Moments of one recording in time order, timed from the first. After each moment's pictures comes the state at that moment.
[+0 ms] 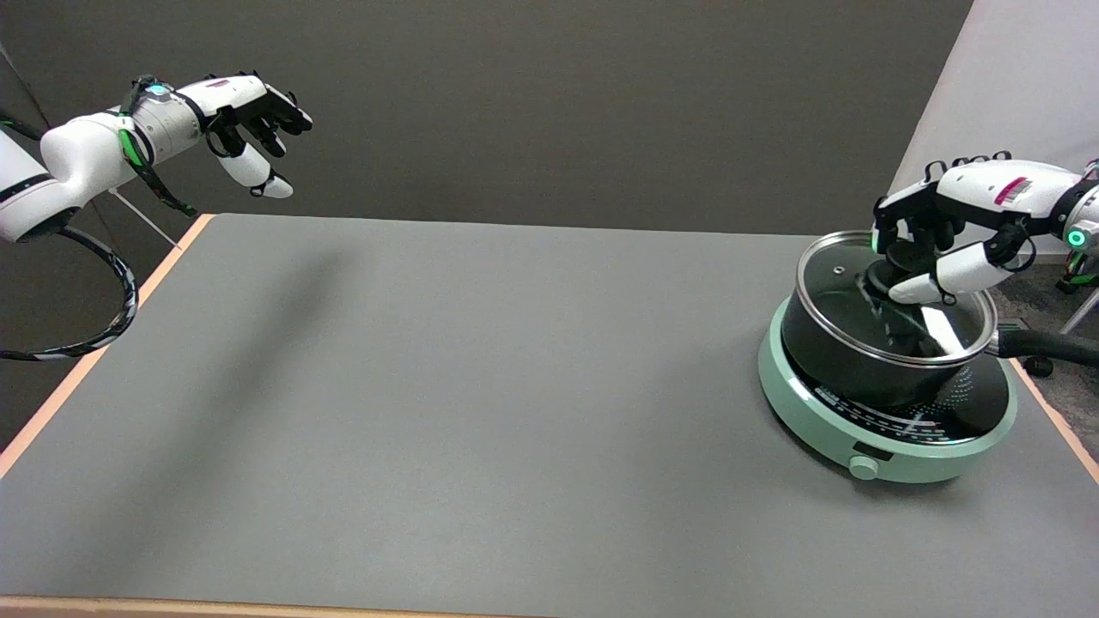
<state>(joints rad) -0.89 -0.56 -0.49 1.87 1.51 -0.47 -0.26</state>
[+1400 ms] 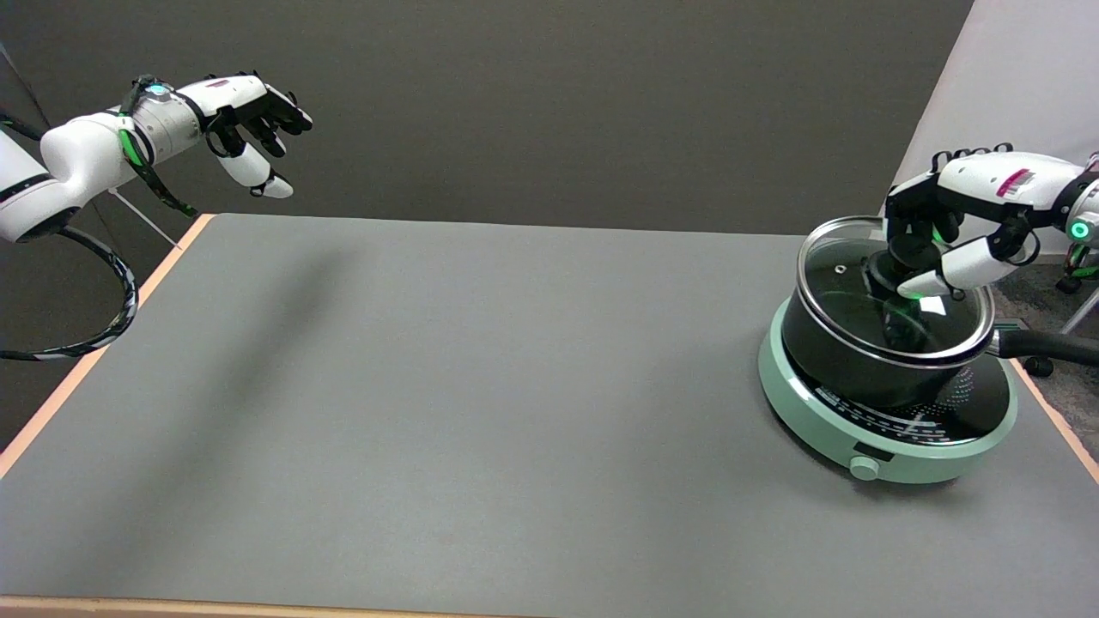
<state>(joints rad) -0.88 -0.56 -0.47 1.87 1.52 -0.49 -0.26</state>
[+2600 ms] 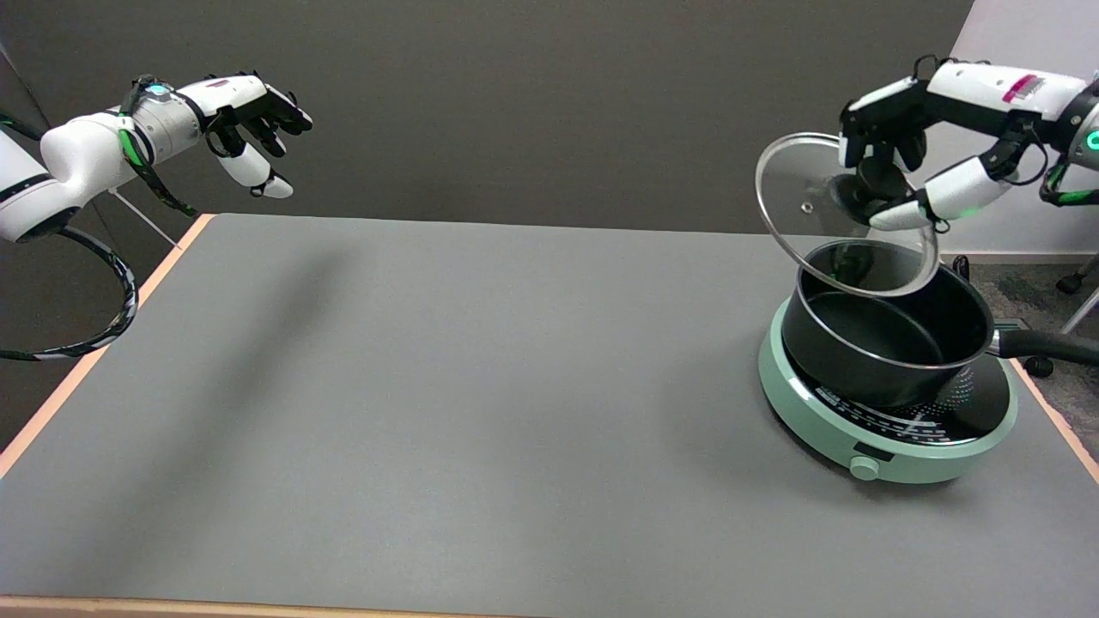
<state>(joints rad) -0.76 -0.47 -0.43 1.86 1.80 -0.55 -0.25</state>
